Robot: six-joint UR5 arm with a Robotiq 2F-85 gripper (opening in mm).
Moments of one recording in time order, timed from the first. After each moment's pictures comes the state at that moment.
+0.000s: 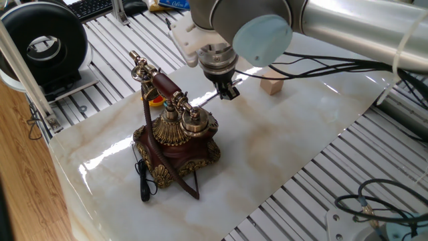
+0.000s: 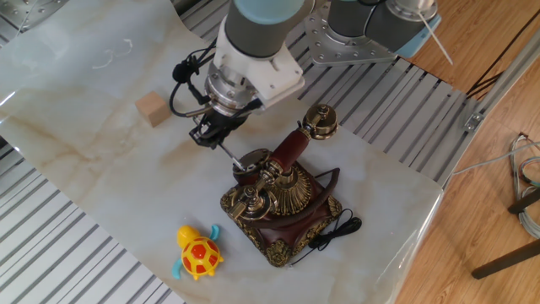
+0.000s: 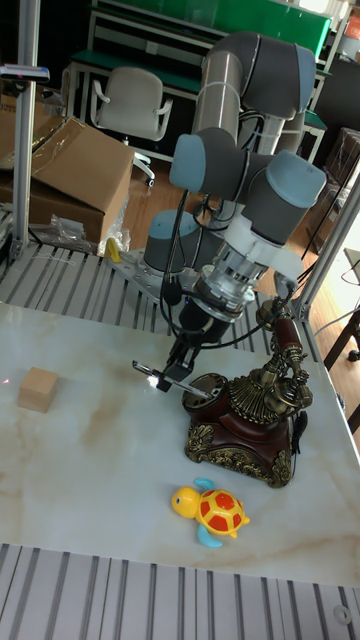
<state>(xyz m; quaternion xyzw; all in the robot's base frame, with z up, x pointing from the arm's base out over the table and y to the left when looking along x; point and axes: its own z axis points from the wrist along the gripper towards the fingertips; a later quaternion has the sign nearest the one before) 0.527 0.008 0.092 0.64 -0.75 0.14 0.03</state>
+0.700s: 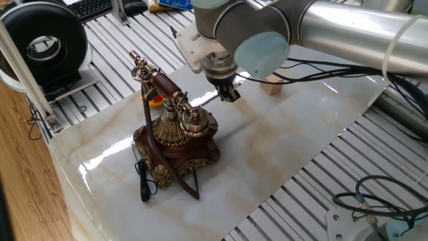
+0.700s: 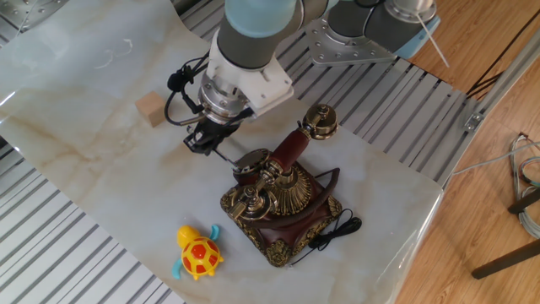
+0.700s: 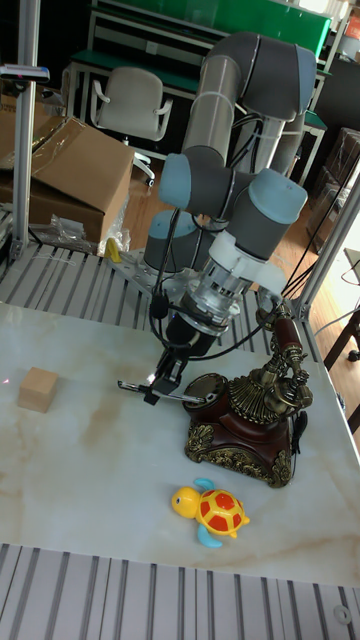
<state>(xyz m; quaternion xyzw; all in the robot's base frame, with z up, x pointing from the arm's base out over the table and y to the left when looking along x) 0.538 -0.008 0.067 0.65 -0.74 0.15 0.02</state>
